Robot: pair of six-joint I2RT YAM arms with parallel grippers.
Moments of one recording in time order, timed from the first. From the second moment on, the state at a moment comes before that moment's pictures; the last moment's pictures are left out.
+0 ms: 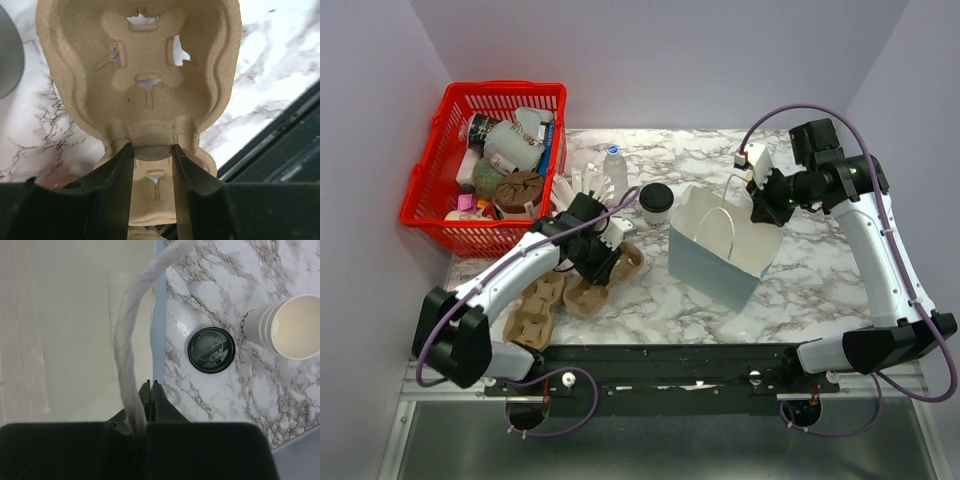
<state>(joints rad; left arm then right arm) -0.52 1.38 0.99 -0.80 0.31 0.24 0.25 1.40 1.69 -1.32 -0.41 -0.66</state>
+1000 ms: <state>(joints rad) -0.52 1.20 1.25 0.18 0.61 -0.05 0.25 1.36 1.71 -1.33 -0.50 -0.69</state>
